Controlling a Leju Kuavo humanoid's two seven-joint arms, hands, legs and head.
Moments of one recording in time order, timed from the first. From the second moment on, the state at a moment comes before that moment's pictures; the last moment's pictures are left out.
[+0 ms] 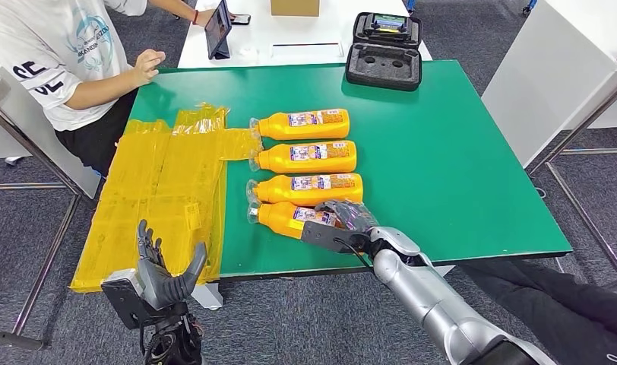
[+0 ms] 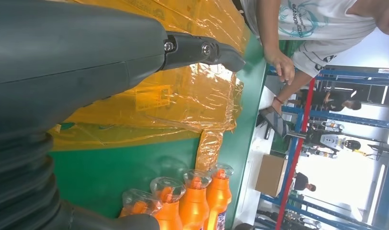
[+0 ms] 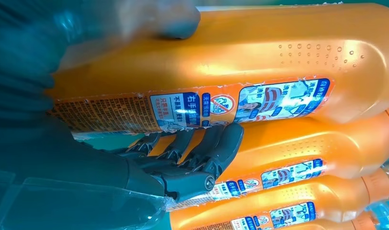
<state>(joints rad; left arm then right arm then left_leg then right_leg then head) 0.00 -0.19 -0.24 -1.26 0.07 0.66 -0.70 -0.57 -0.05 0.62 -0.77 0.54 0.07 -0.17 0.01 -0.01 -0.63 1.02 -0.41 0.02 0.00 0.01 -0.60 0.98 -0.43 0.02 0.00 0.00</state>
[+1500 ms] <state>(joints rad) 0.00 -0.18 -0.36 -1.35 0.18 0.29 -0.64 -0.28 0.05 0.42 -1.09 0.18 -0.19 -0.68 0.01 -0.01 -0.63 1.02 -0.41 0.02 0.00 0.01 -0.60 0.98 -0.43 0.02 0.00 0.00</state>
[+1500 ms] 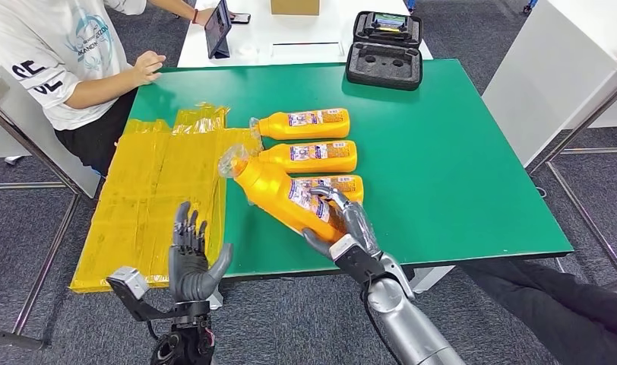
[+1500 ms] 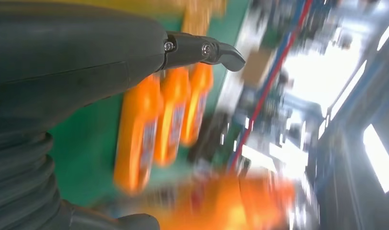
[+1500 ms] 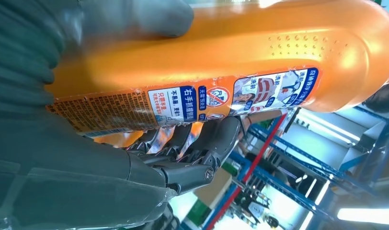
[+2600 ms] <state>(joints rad) -0.11 -0.19 -0.51 -1.11 0.28 0.15 -0.57 -0.13 0.13 0.42 -1.18 0.26 -0.06 -0.65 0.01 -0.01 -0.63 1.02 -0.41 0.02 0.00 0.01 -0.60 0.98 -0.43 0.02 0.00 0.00</state>
